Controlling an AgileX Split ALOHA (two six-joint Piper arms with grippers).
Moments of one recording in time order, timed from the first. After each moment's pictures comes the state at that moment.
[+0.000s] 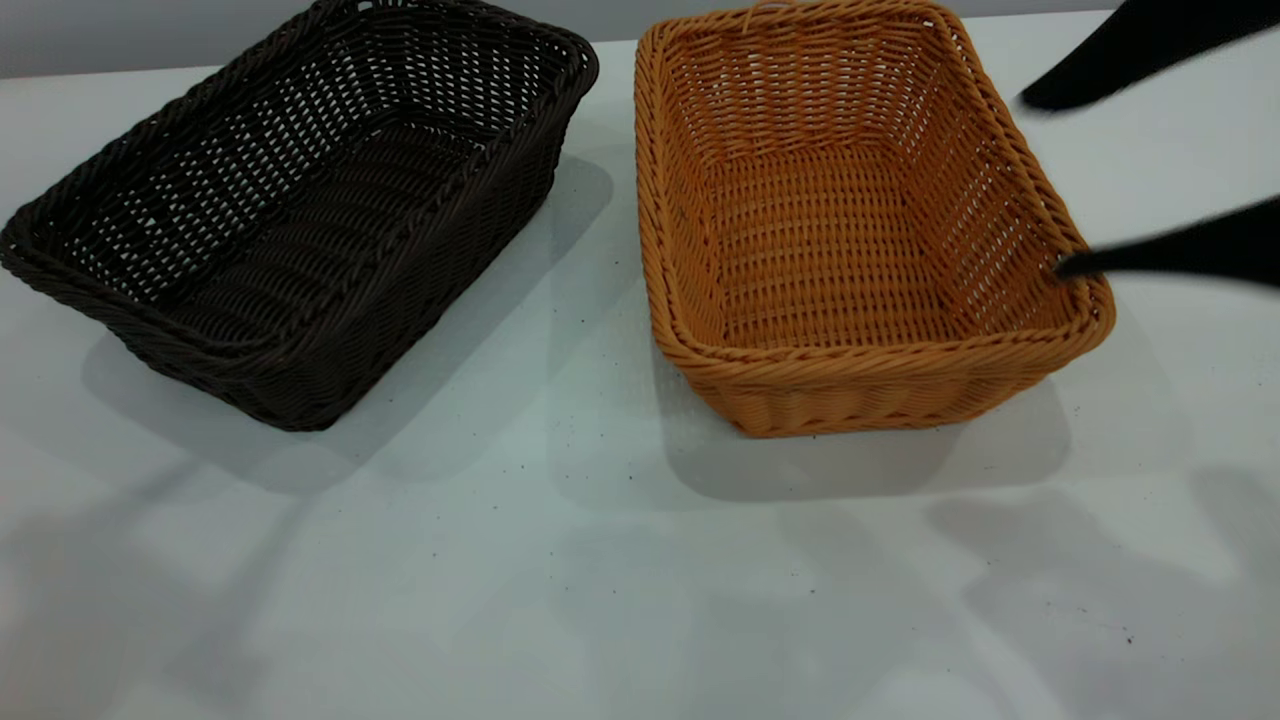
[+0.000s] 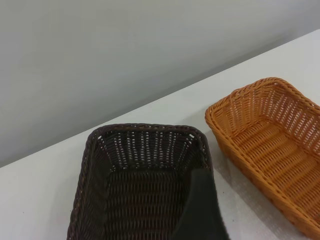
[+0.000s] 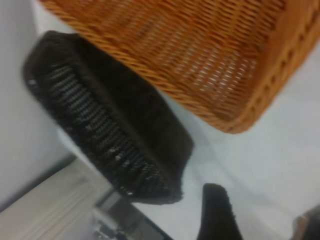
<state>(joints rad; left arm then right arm) -0.08 0.85 -0.78 -0.76 0.57 0.89 0.40 1.22 -0.42 1.31 0.34 0.40</state>
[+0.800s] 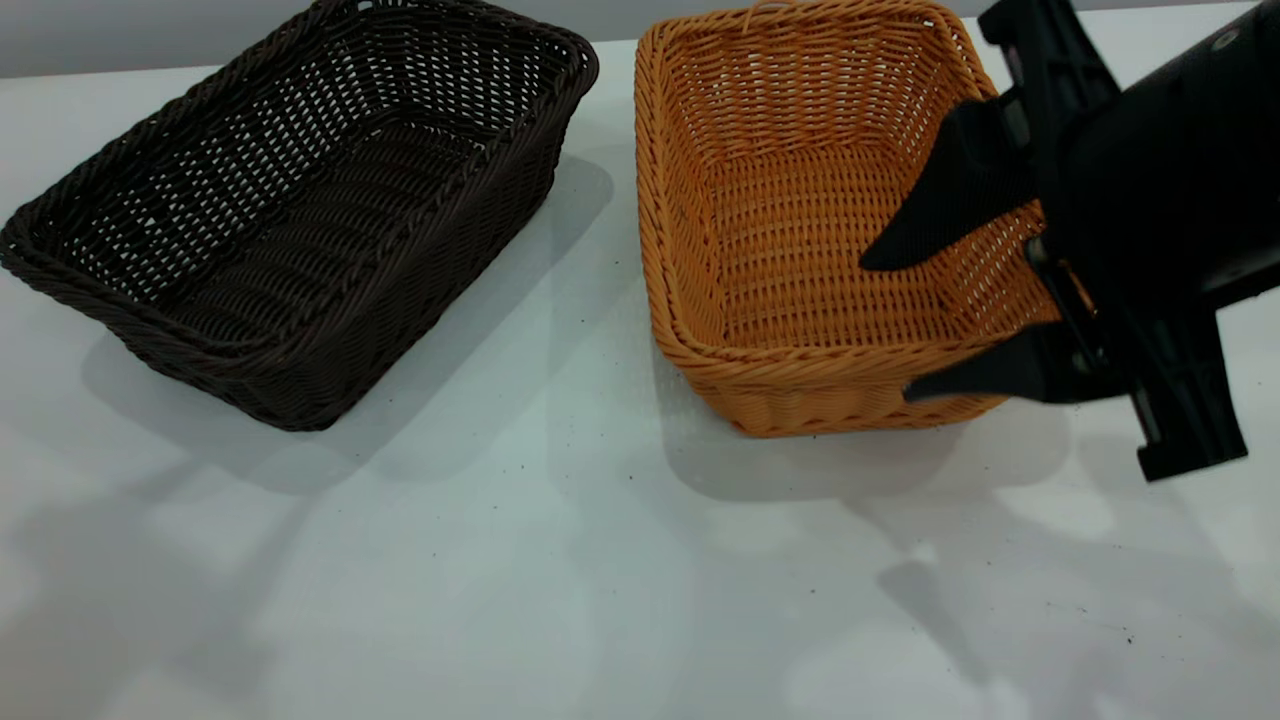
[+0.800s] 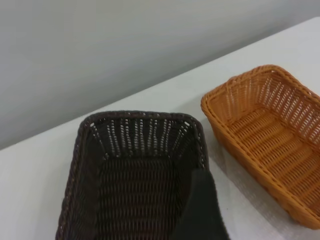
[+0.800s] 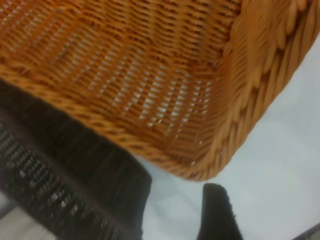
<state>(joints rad) -0.08 0.88 -0.78 -0.75 0.59 0.89 0.52 1.53 -0.52 1.49 0.25 0.31</state>
